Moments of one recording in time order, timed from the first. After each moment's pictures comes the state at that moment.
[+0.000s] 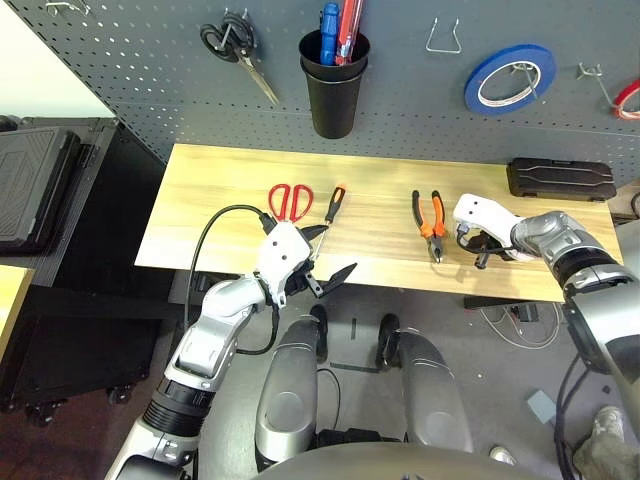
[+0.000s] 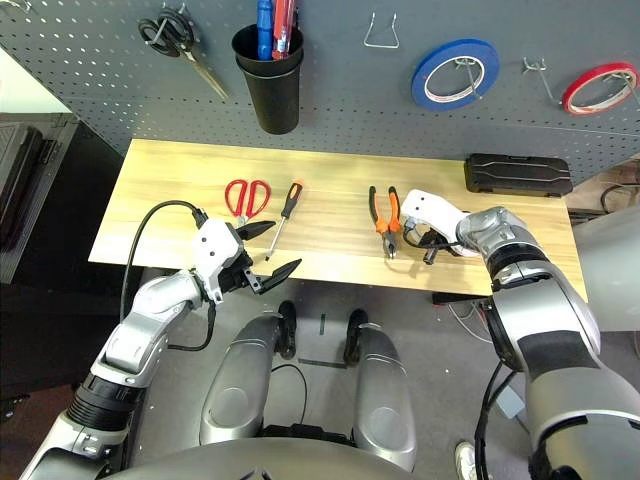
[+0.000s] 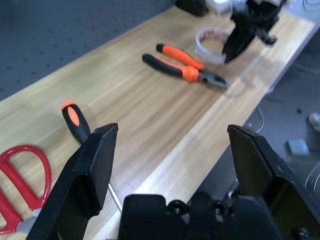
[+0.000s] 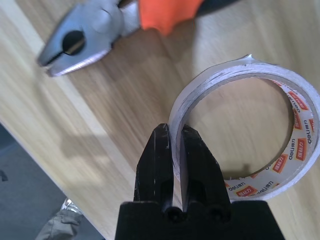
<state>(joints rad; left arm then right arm) -0.12 0.40 -0.24 -0.16 -0.08 0.15 -0.67 -0.88 -0.56 0.25 1.33 -0.38 -0.09 0.82</state>
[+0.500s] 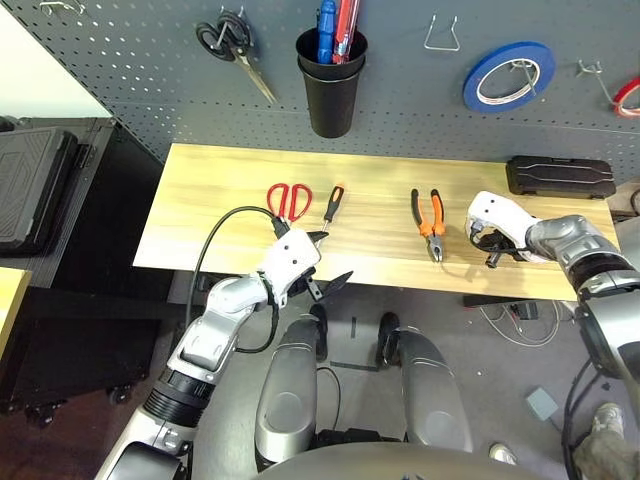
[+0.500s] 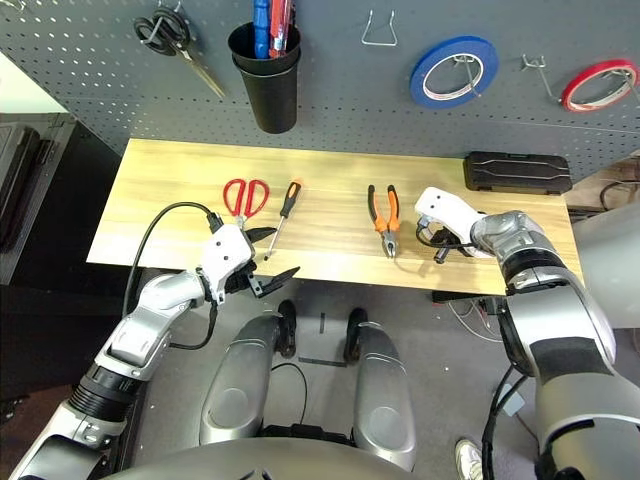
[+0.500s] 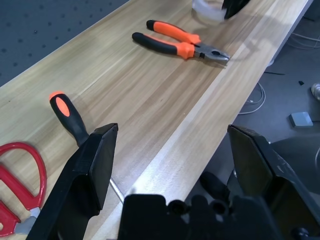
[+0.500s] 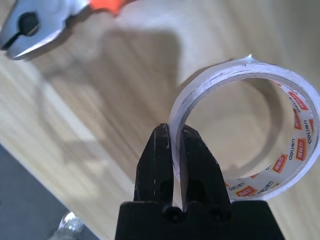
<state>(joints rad) -0.18 0.41 -0.28 -0.06 -0.03 0.11 -0.68 -0.84 -0.63 0.18 1.30 -0.32 -0.13 0.81</state>
